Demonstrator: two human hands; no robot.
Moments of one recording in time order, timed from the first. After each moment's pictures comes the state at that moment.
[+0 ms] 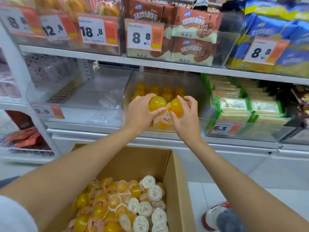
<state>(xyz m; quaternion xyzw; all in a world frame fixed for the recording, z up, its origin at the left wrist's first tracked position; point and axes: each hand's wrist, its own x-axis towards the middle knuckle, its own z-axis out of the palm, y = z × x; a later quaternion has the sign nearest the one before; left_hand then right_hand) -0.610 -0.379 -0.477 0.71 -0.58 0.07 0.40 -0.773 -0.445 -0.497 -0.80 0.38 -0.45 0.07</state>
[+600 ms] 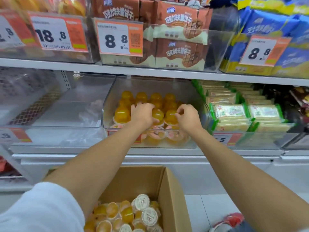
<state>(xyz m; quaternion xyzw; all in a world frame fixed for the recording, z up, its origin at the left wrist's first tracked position) -0.608 -0.506 -0.489 0.78 -0.61 0.00 0.16 -0.776 -0.566 -0.500 -0.78 0.53 -0.29 0.15</state>
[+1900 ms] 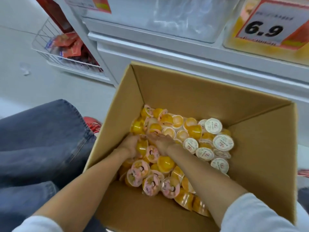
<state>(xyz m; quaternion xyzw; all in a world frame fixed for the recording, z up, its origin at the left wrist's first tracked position) -0.470 -0.142 -0.819 0.84 -0.27 -0.47 0.05 -0.588 -0.263 -0.869 -0.90 0.13 0.34 0.22</state>
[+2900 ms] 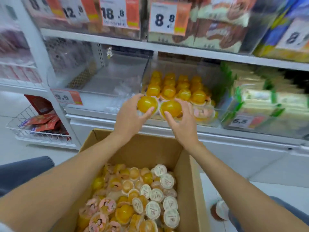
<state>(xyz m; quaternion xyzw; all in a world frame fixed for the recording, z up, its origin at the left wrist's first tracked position) -0.559 -0.312 -0.518 0.72 -0.53 0.02 0.46 -0.727 -0.394 -0.528 -0.79 0.33 -0.47 0.21</state>
